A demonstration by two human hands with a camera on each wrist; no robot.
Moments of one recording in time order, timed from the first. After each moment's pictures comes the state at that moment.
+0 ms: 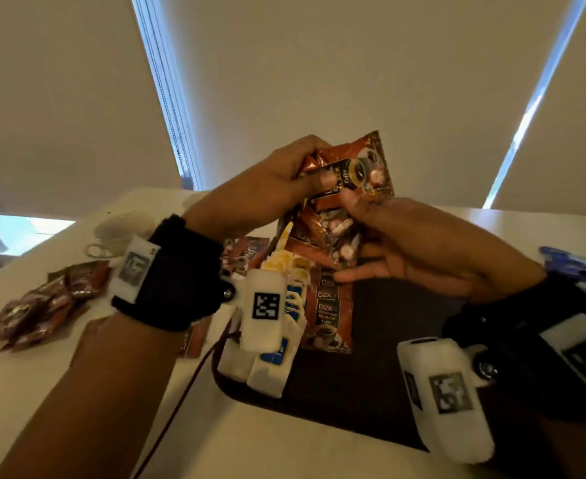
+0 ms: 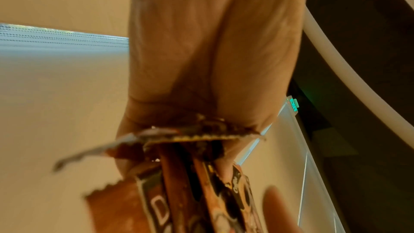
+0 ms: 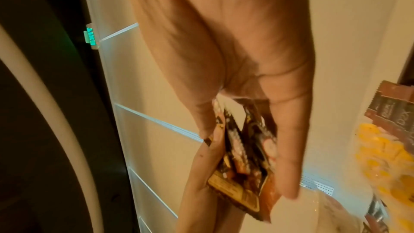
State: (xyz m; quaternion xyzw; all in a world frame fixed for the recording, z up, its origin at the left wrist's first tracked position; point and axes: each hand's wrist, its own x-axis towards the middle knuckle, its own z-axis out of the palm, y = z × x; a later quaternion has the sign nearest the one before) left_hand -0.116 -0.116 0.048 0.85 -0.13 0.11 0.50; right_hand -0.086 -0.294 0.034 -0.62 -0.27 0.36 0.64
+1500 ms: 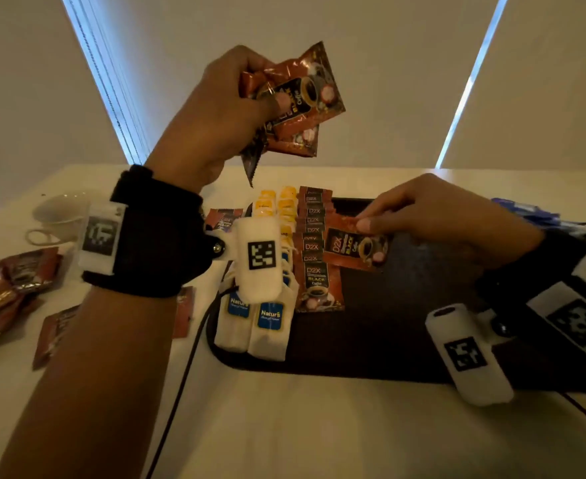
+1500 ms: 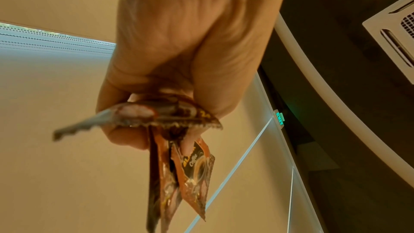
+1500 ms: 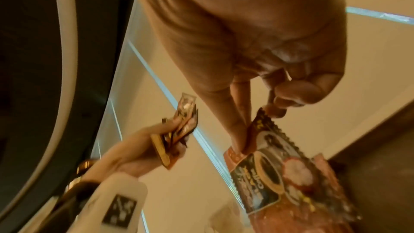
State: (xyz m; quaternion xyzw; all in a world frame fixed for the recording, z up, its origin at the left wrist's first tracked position) left_hand -0.111 -0.099 0.058 0.81 -0.02 0.25 0.54; right_hand -0.088 -0.315 0.014 -0.89 -0.19 0.12 0.40
